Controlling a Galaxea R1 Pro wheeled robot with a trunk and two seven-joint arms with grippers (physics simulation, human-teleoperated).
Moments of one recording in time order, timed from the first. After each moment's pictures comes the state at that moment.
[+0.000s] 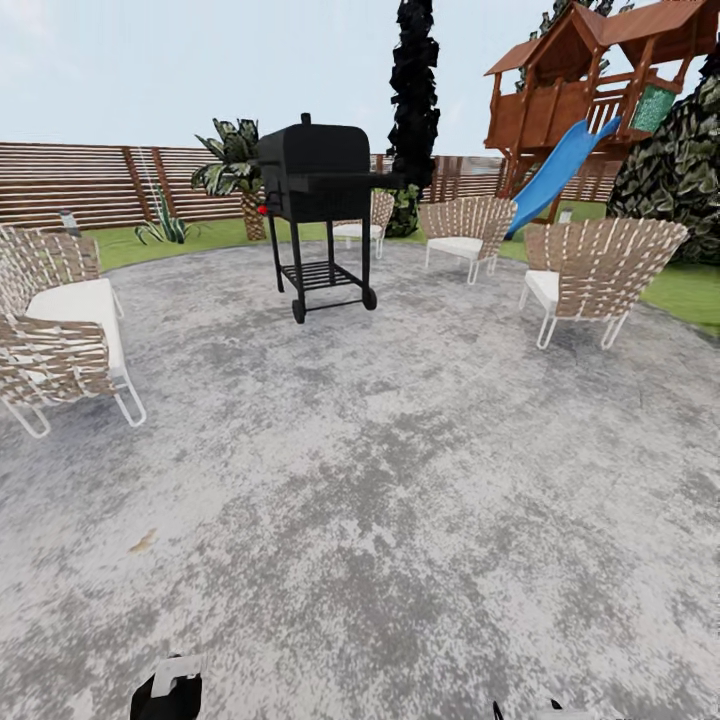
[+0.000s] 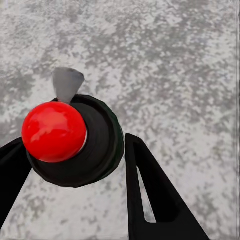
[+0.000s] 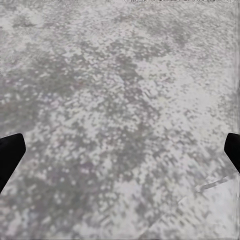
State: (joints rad) left arm -0.28 0.09 0.13 -0.41 -0.01 -0.29 0.01; right arm -0.04 -0.05 -0.07 -0.64 0.07 -0.43 0.00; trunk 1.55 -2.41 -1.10
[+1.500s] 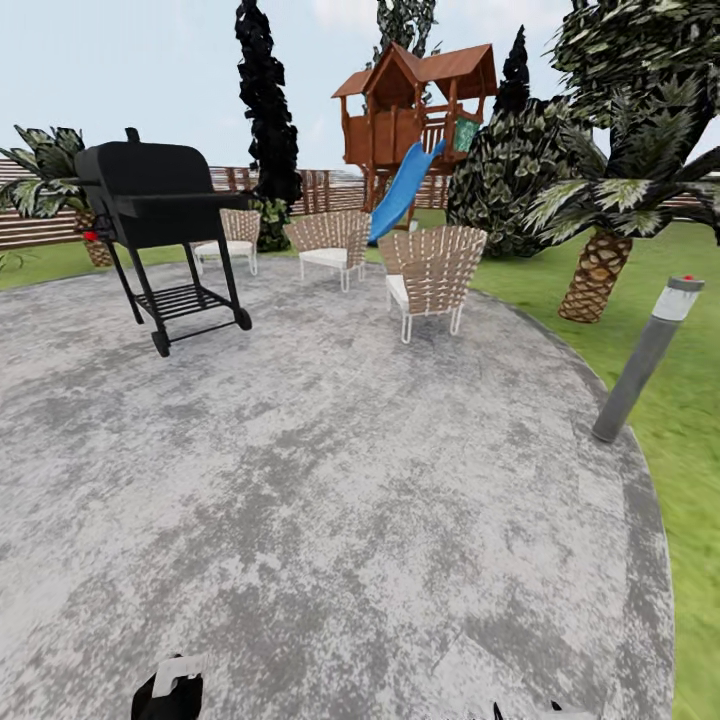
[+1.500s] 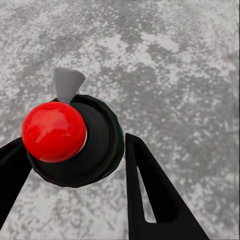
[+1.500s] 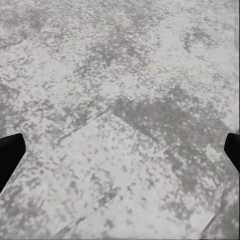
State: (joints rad) left arm -0.28 0.09 0.13 -0.41 -0.01 -0.29 0.01; right arm -0.04 -0.05 -0.07 -0.63 0.07 -0.43 0.00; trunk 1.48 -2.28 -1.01
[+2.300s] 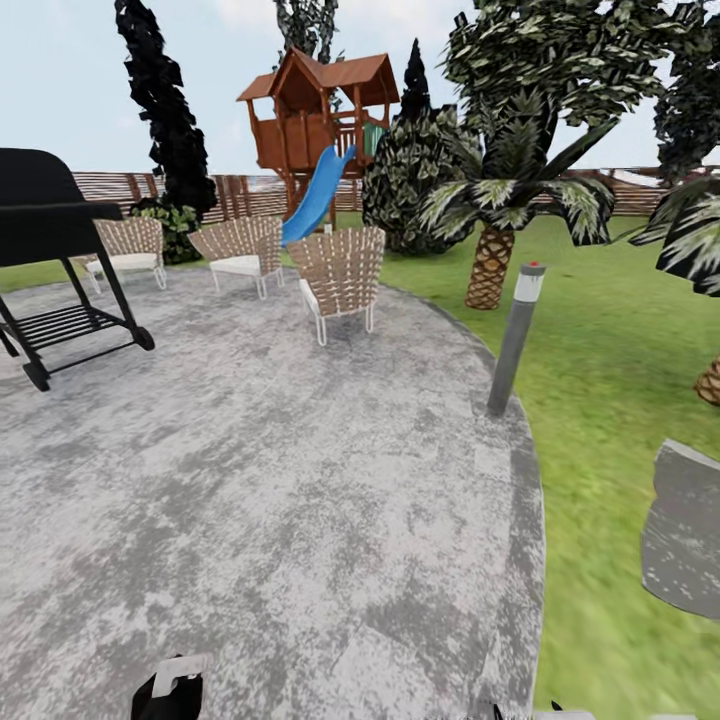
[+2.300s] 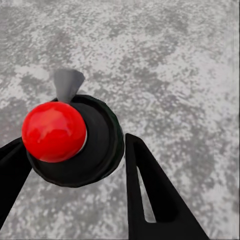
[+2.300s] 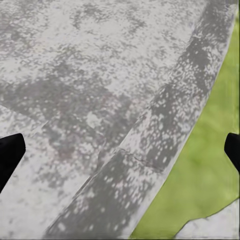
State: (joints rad) left arm -0.28 0.09 0.13 -0.41 -0.01 -0.29 0.01; right arm -0.04 -0.05 -0.07 -0.63 0.08 -0.43 0.00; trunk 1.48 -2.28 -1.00
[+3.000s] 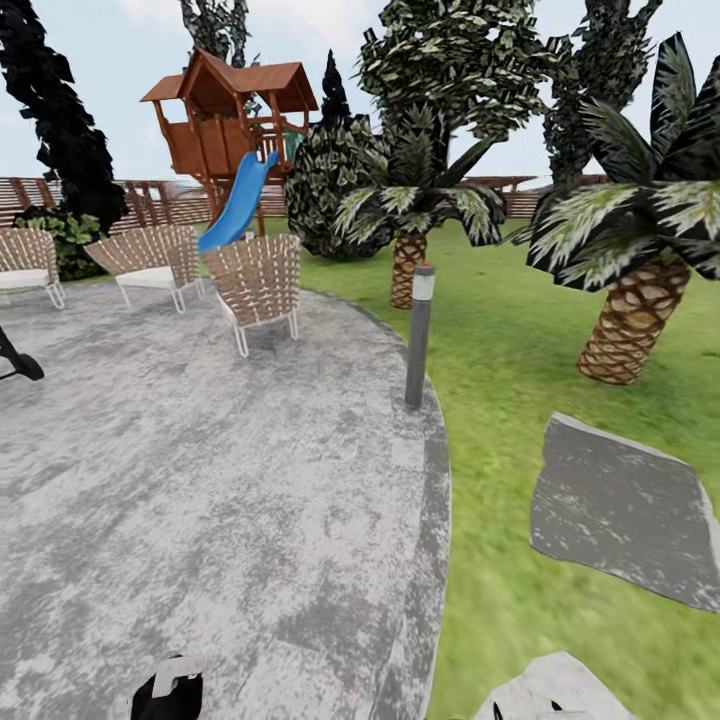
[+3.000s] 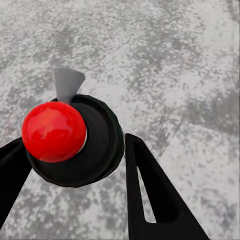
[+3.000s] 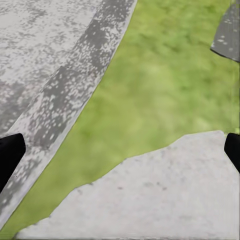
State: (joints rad) left arm -0.28 0.09 0.13 -0.41 -0.01 -0.29 0.01; right arm -0.04 -0.05 -0.07 -0.63 0.07 -0.43 0.00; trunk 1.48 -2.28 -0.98
